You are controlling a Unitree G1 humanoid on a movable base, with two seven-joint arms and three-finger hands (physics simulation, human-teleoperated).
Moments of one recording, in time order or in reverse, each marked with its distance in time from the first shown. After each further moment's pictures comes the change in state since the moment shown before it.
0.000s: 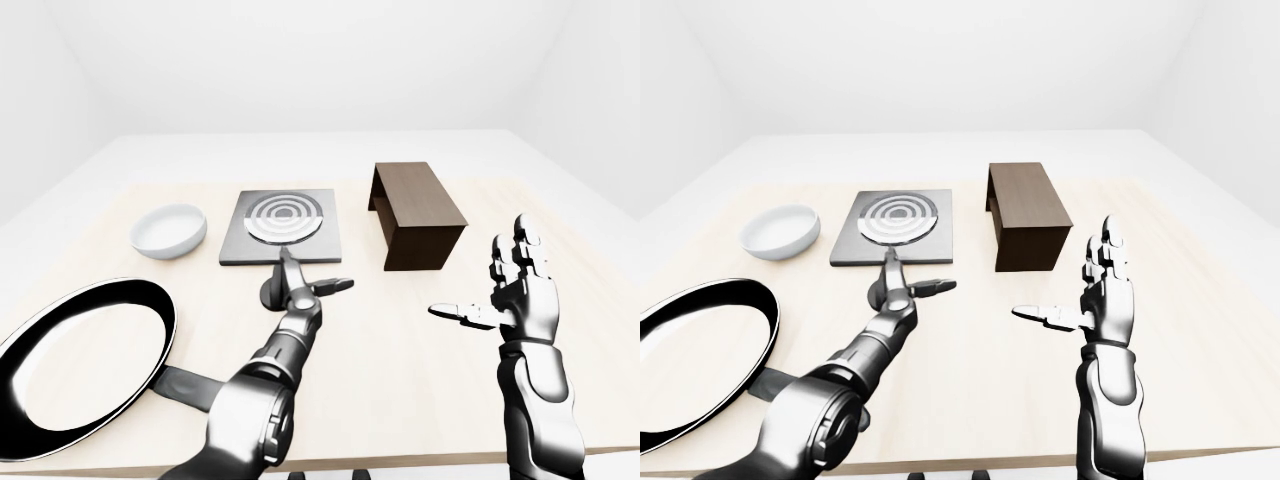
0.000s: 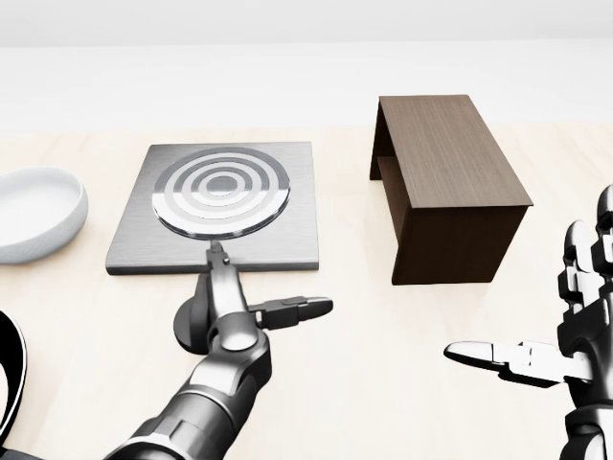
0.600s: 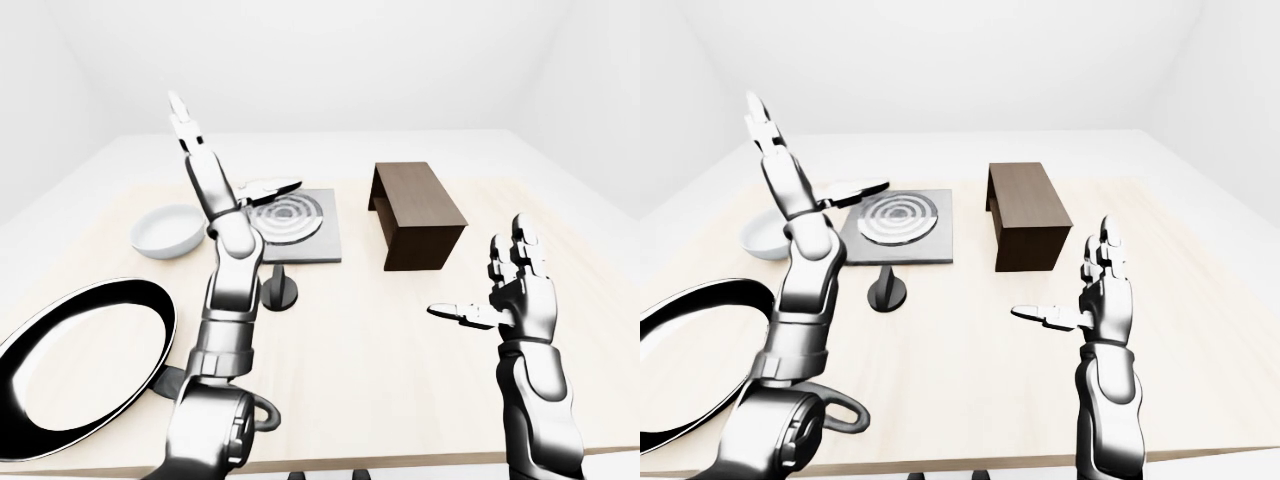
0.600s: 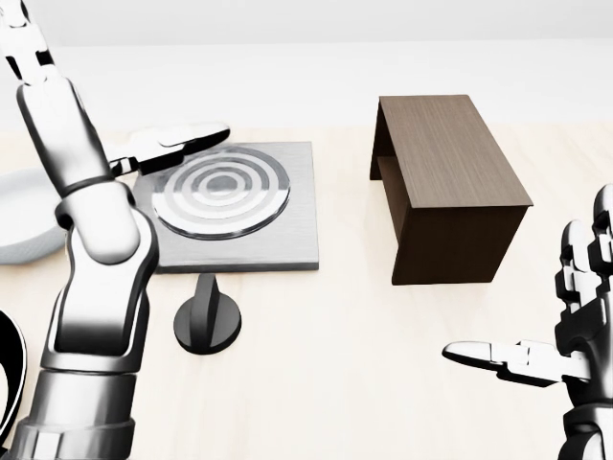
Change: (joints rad) left arm 0.098 0.201 -0.005 -0.989 0.287 0.121 0.001; right arm -0.003 -0.002 0.003 0.007 0.003 0.000 0.004
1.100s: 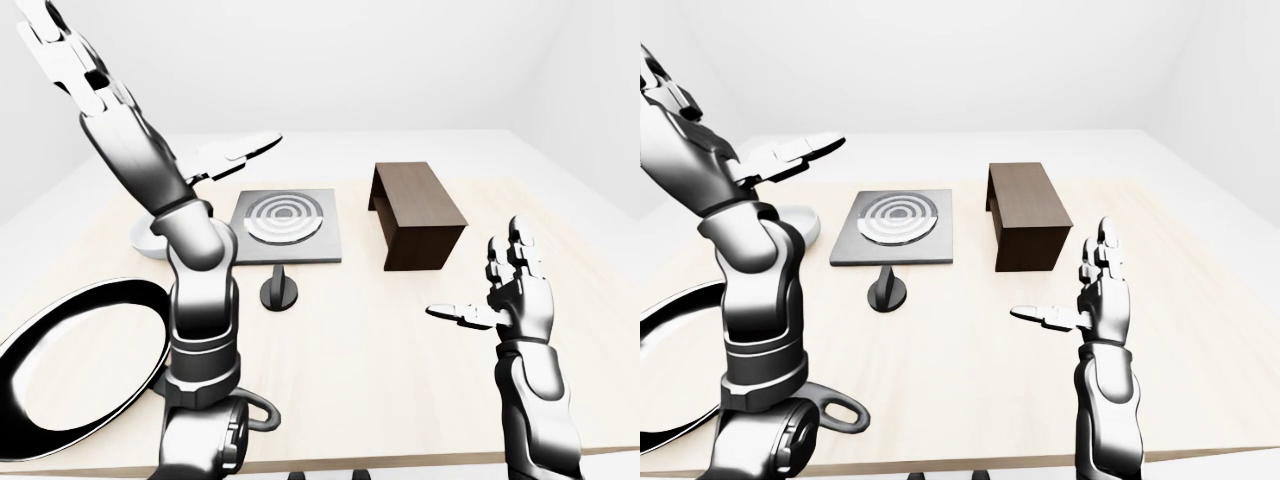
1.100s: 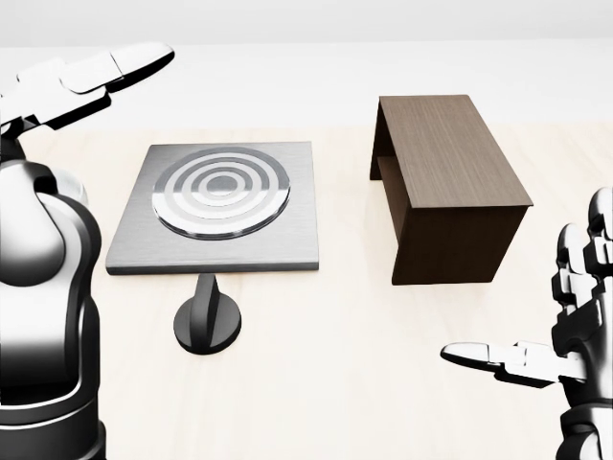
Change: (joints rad) left arm 0.043 0.030 -0.003 -0.516 0.042 0.054 0.000; right arm -0.001 0.001 0.003 0.016 -0.001 0.000 0.001
